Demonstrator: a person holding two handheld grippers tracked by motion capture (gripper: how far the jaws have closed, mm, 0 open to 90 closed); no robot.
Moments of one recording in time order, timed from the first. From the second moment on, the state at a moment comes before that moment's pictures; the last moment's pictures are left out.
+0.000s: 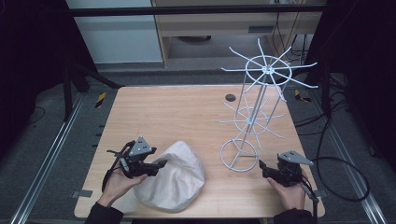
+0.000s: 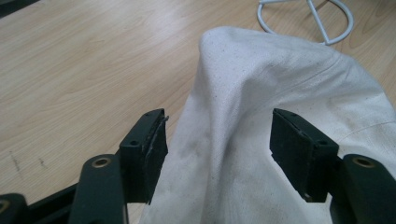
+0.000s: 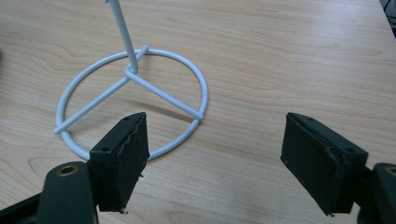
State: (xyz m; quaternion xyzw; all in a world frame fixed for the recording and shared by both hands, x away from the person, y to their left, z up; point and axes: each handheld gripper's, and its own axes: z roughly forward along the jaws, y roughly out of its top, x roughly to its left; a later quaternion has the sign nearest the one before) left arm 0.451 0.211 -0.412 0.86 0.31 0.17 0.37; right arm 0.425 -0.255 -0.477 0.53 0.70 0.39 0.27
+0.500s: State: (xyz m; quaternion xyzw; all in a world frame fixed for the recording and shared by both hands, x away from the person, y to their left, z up) left arm 0.462 0.200 -0.428 0.88 0.30 0.15 0.34; right arm 0.426 -0.254 -0.478 0.53 0.71 0.38 0.26
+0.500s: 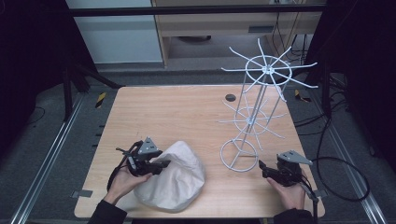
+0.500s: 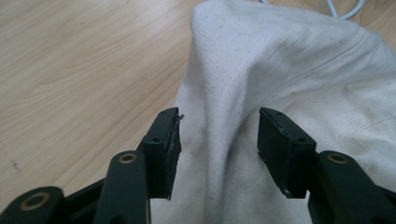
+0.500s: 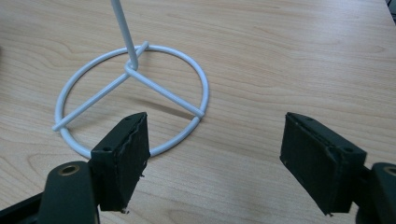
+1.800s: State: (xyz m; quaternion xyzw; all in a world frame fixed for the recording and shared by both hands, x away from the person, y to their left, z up) left arm 0.445 0.229 -0.393 0.82 0.35 0.14 0.44; right arm 0.427 -0.256 -0.478 0.53 0.71 0.38 0.26
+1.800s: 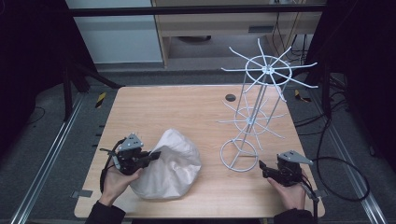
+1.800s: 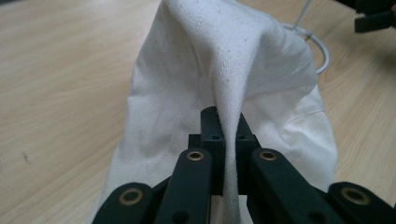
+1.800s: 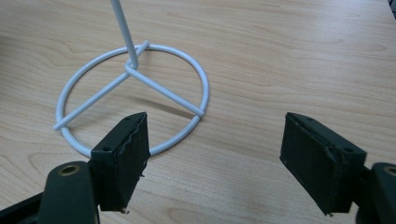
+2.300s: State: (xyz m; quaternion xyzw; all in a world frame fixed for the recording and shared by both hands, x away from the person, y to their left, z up) left arm 0.424 0.246 -0.360 0.75 0.35 0.19 0.52; right arm 0.425 -0.257 -0.477 0.53 0.71 0.39 0.27
